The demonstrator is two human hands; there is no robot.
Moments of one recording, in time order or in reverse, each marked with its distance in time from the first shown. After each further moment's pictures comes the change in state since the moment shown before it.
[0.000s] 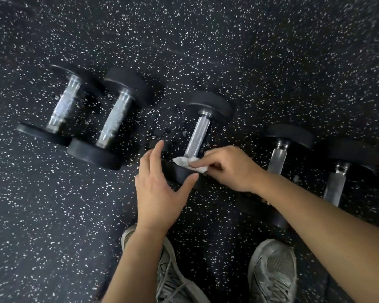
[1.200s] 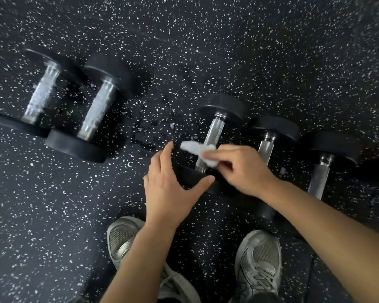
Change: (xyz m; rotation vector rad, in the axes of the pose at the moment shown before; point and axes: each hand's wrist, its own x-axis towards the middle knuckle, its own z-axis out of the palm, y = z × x) left_hand -0.015 0.021 0.035 0.026 -0.140 -0.073; right_hand -0.049 0.013 -0.008 -0.048 0.137 0.104
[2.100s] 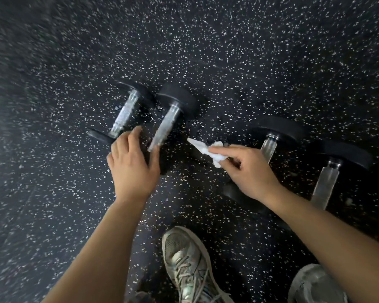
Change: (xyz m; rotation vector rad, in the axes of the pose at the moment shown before) left_hand 0.067 -0.078 -0.151 0.414 0.395 -0.033; right_hand 0.079 -0.075 0.038 0.349 0.142 0.008
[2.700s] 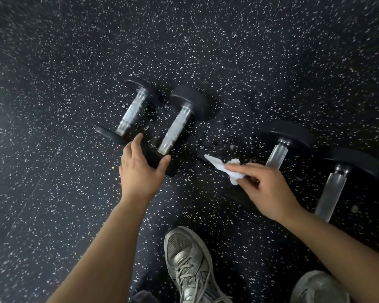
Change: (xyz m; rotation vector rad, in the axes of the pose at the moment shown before) left_hand -0.005 -0.020 0.013 -0.207 -0.144 -0.162; right_hand -0.035 0.012 -0.006 -0.017 -0.027 -0.005
